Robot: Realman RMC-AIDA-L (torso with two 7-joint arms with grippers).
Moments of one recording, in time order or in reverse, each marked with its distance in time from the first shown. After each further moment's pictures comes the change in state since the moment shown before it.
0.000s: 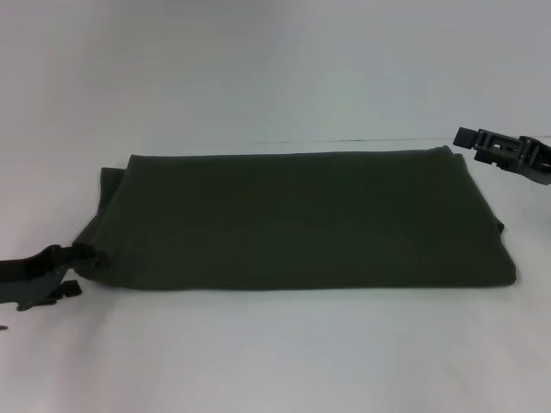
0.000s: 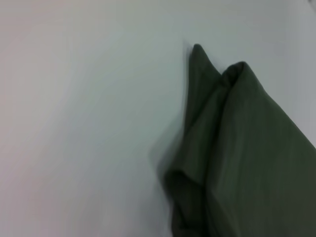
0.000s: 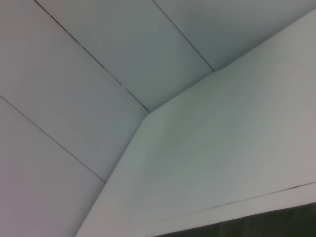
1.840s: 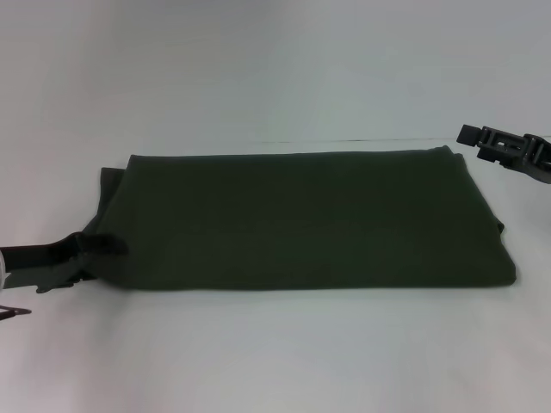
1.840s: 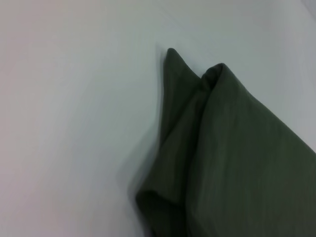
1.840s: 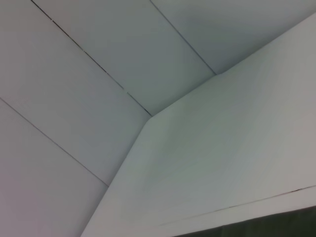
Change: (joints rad) left arm -0.048 -0.027 0.031 -0.012 0.004 -0.086 0.033; right arm -0.007 -0.002 0.000 -0.002 0.016 -0.008 0.000
